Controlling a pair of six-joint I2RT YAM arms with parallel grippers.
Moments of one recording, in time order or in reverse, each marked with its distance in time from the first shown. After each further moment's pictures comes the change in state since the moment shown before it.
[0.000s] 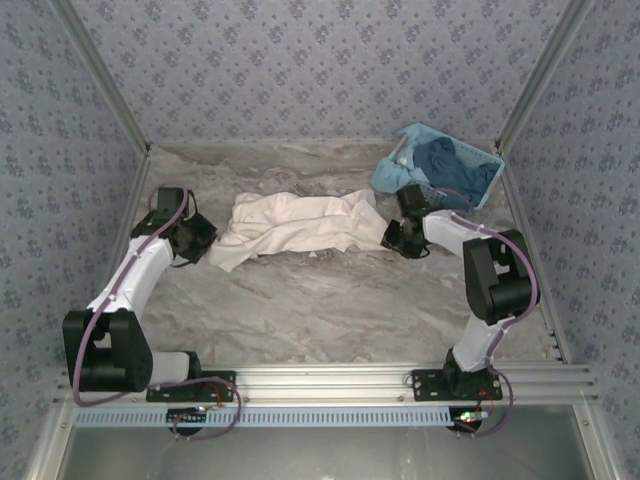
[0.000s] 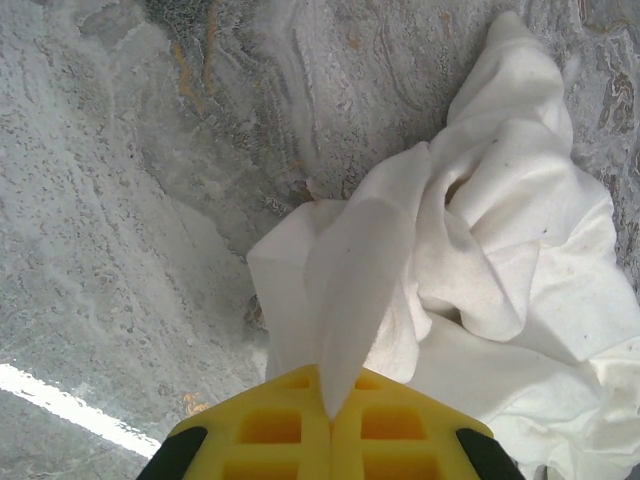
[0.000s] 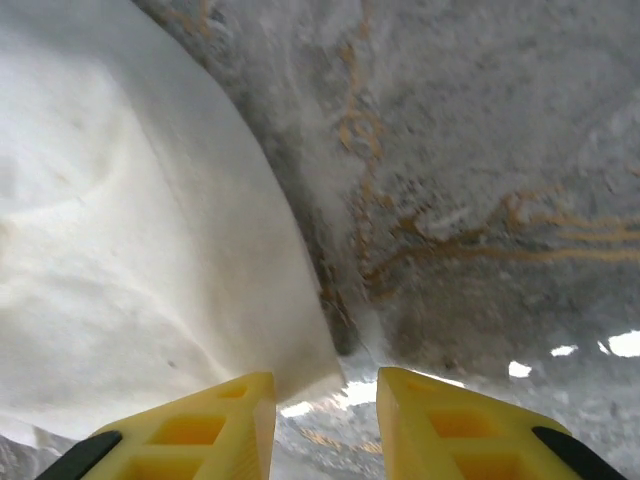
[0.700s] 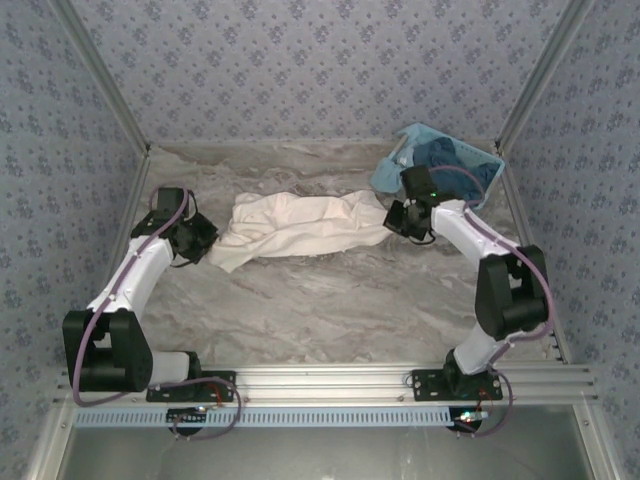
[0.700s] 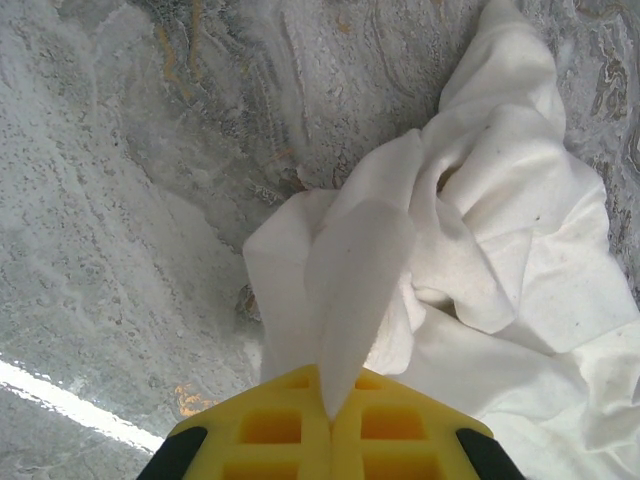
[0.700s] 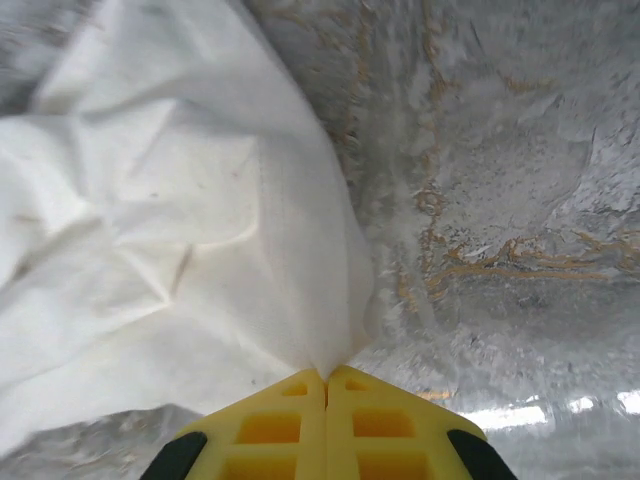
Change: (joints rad) left arm 0.000 0.000 -0.001 0.000 0.027 0.002; right arm 0.003 -0.143 0.138 -0.154 0.035 -0.031
